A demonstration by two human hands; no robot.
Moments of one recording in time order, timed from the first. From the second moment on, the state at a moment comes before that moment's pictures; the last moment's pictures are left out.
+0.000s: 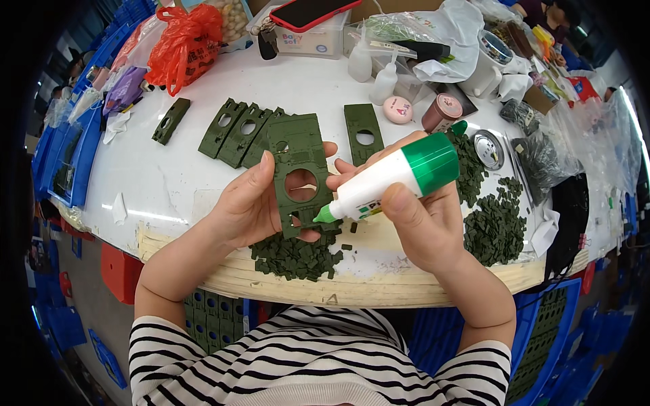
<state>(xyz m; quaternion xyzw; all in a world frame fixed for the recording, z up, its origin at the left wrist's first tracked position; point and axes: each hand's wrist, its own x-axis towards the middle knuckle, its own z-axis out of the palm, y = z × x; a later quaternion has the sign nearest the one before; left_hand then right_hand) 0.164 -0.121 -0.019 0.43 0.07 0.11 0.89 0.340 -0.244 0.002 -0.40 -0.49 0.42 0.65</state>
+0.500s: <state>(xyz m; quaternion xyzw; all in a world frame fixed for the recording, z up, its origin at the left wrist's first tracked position) 0.166 -0.124 -0.014 0.42 0.10 0.12 0.89 0.351 -0.247 -0.004 -0.45 -0.51 0.39 0.63</state>
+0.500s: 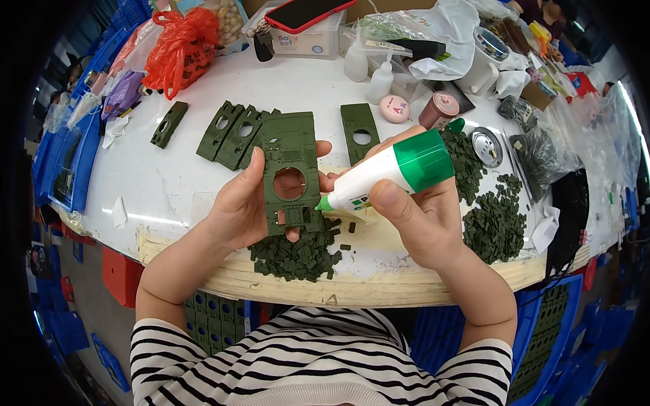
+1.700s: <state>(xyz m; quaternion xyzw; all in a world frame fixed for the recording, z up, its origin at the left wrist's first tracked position) 0.166 -0.121 -0.018 0.43 0.10 0.12 0.89 0.342 -0.244 0.001 -0.42 -0.50 0.41 0.64</state>
